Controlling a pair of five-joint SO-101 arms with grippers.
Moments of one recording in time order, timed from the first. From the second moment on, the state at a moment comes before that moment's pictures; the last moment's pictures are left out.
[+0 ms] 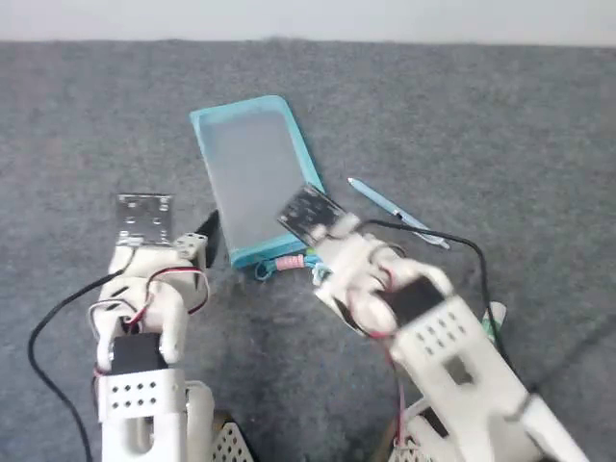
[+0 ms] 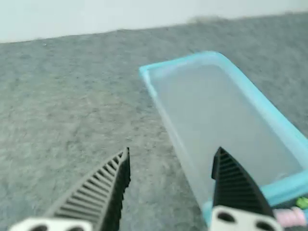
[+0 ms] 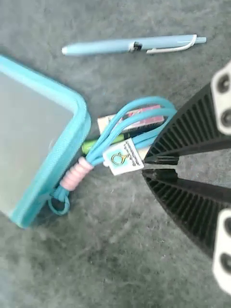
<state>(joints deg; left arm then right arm) -14.9 -73.8 78.9 39.3 -2.2 -36.4 -38.2 46.7 59.0 17.5</state>
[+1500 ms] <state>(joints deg) -27.1 -52.0 70.9 29.4 -3.0 -41.6 22.8 6.5 60.7 26.6</state>
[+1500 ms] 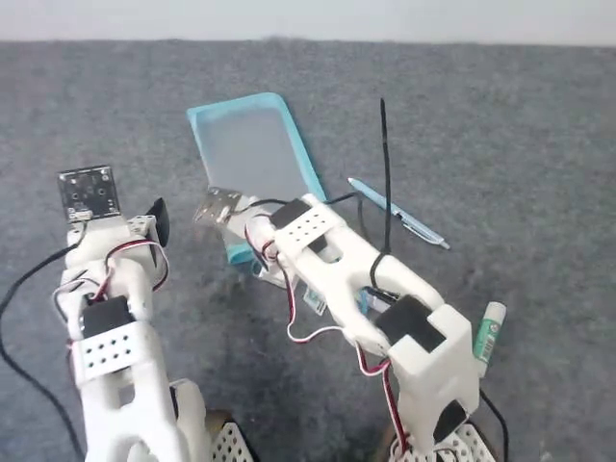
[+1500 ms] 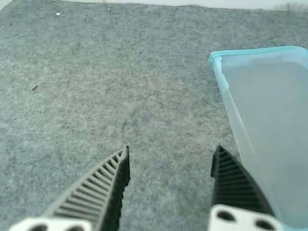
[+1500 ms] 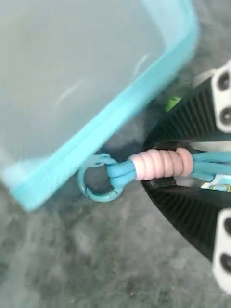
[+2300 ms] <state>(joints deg) -4.3 -51.8 57.5 59.2 -8.8 -31.5 -46.7 42.5 60.6 15.7</state>
